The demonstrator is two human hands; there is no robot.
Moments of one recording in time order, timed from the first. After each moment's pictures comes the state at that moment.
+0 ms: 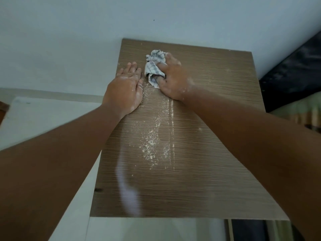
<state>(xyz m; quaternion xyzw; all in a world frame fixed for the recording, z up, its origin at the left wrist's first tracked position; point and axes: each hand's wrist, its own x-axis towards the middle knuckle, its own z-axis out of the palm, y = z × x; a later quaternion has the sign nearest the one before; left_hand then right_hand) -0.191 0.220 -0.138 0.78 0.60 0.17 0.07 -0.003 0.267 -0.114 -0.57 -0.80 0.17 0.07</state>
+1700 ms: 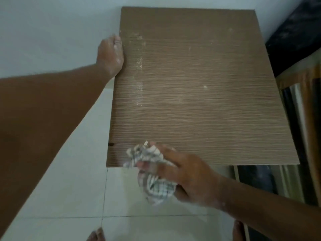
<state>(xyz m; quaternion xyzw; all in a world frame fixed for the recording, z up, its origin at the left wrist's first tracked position) -0.231 0.236 -0.109 0.59 0.69 0.30 0.28 0.004 -0.060 -0.123 -0.29 -0.90 0.24 0.19</state>
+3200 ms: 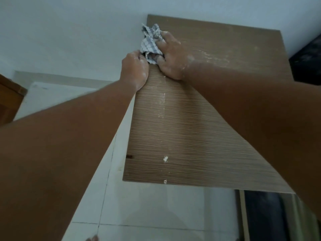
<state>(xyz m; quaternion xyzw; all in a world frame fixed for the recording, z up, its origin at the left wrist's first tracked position) -0.223 0.211 -0.141 0.55 0.72 0.34 0.25 -0.083 0.248 -0.118 -0.54 -0.83 0.15 0.06</state>
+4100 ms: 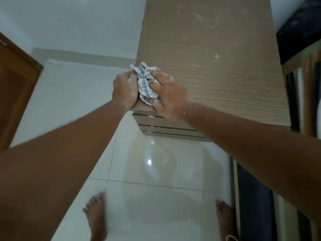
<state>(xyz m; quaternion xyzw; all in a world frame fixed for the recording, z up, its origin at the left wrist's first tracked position) -0.234 -0.007 -0.140 0.47 0.75 0.34 0.33 -0.066 -0.020 -0.122 -0.43 -0.88 0.18 0.05</state>
